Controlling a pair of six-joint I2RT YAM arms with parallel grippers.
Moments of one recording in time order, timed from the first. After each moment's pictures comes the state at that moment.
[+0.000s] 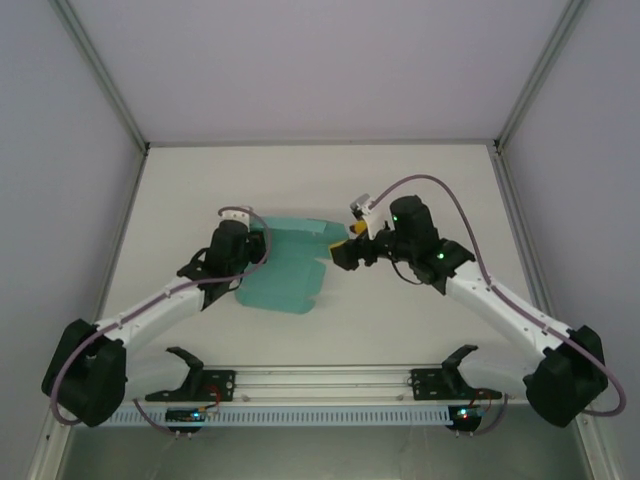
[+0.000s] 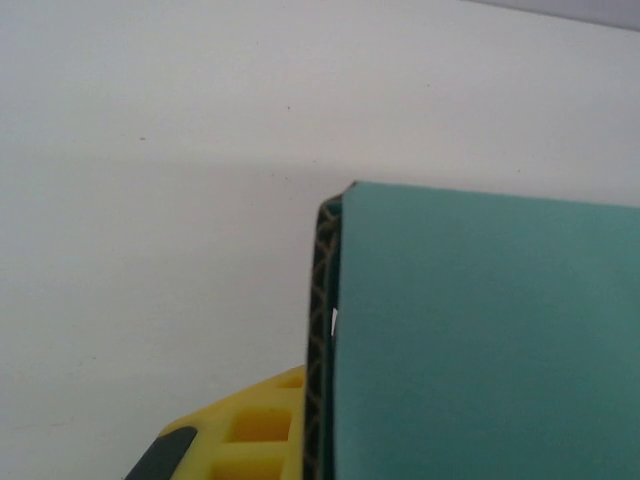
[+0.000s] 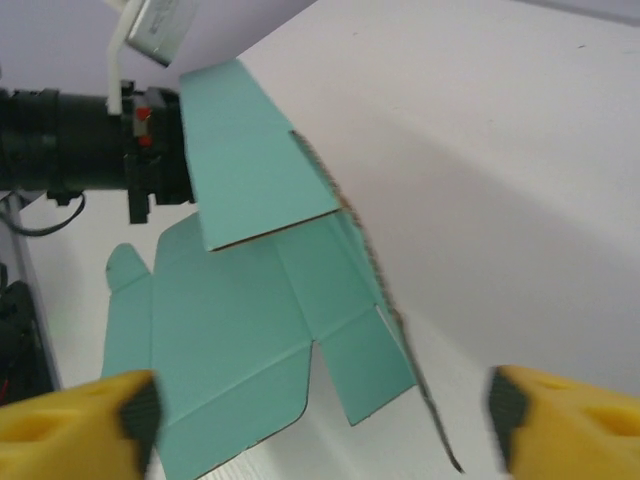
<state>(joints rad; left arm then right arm) -0.56 1.15 0.60 -0.01 -0.23 -0.45 0.60 1.13 0.88 -0.25 -0.39 0.07</state>
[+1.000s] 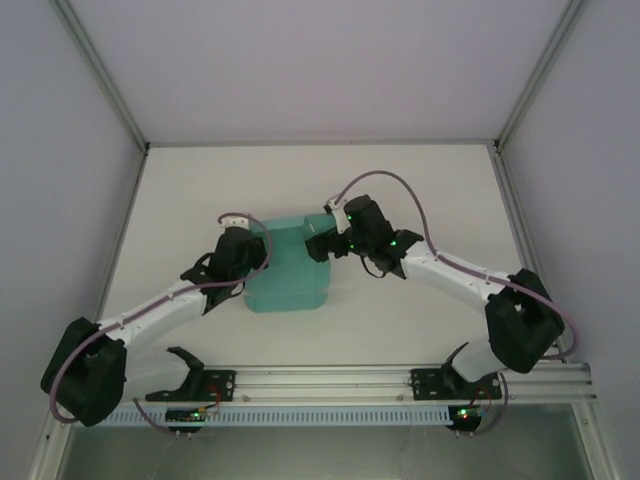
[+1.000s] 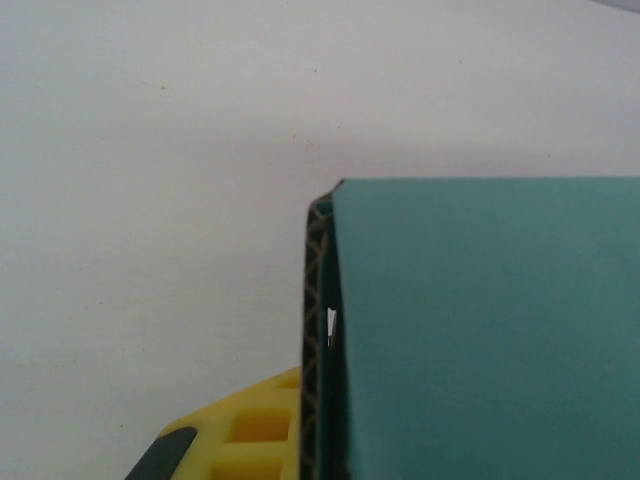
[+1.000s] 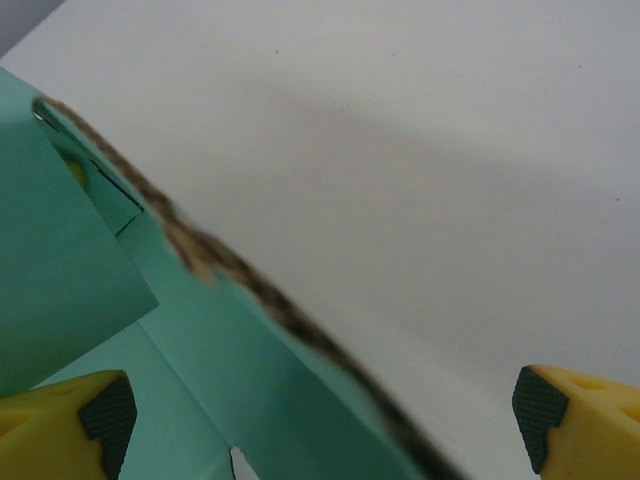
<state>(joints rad) -0.60 1.17 0.57 -0.03 -0.28 -0.54 0.72 1.48 0.99 -0.15 -0.06 0.19</state>
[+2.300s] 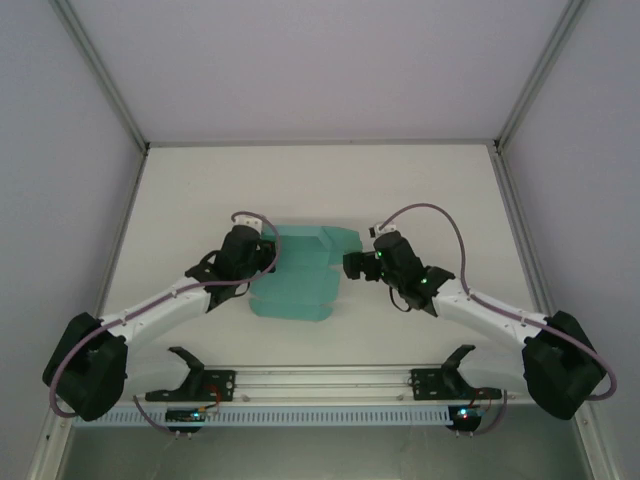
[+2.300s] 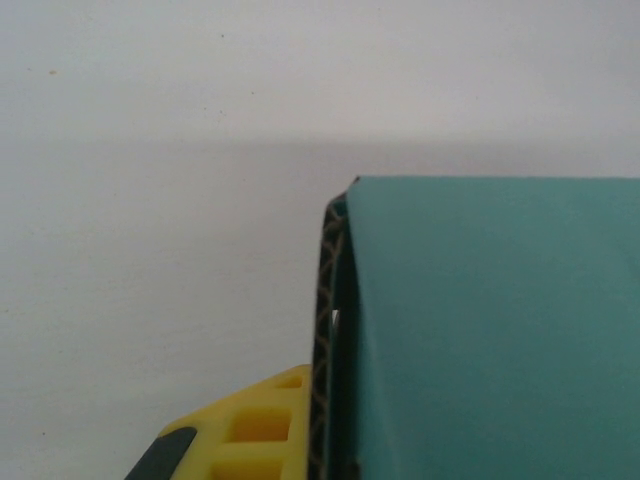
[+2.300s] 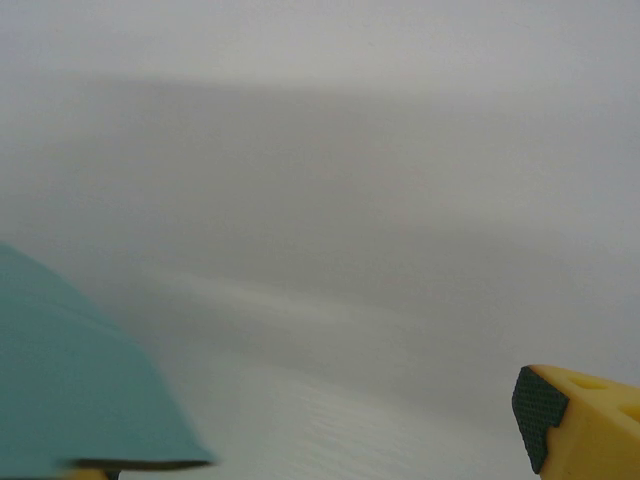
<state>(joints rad) -0.64 1.19 0.61 -0.06 -0.17 -0.48 0.70 1.18 0.62 -0.10 0.16 0.43</state>
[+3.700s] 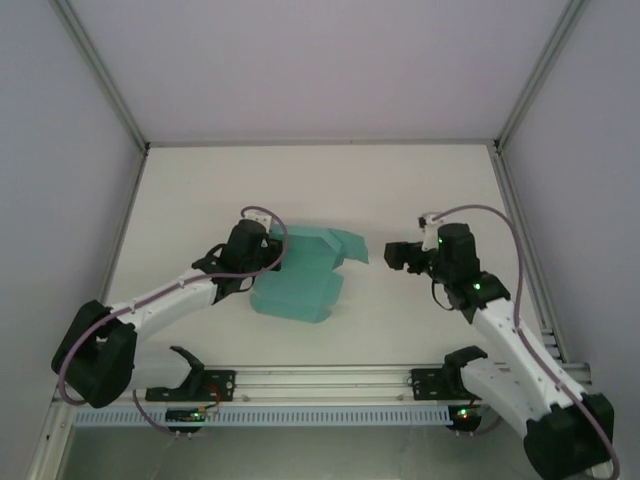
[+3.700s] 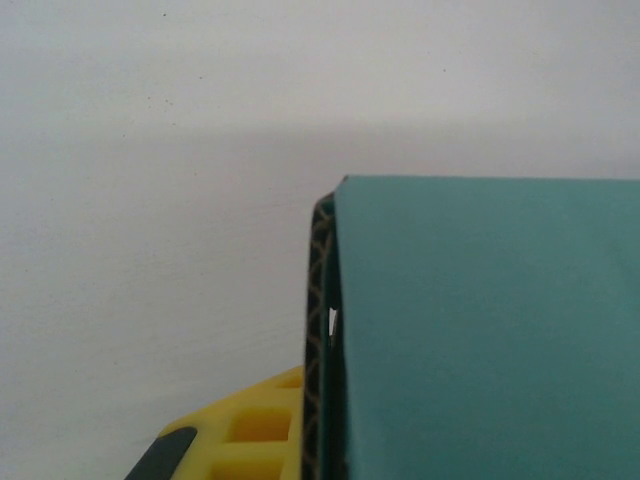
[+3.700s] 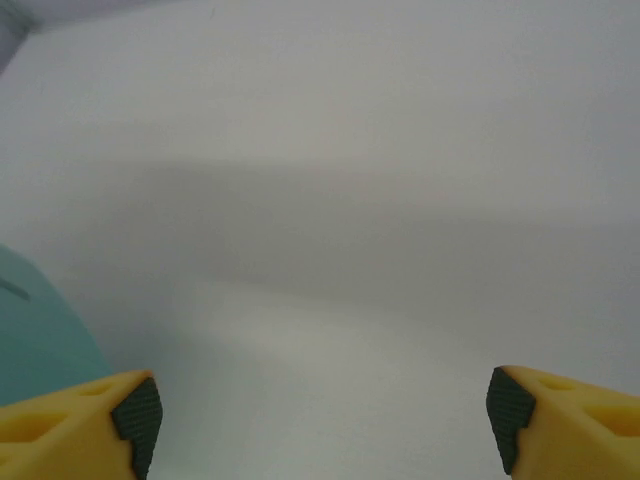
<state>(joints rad) -0.63 1.26 0.67 -0.07 -0.10 -0.44 0.31 0.88 0.63 -0.36 -0.19 0.27</state>
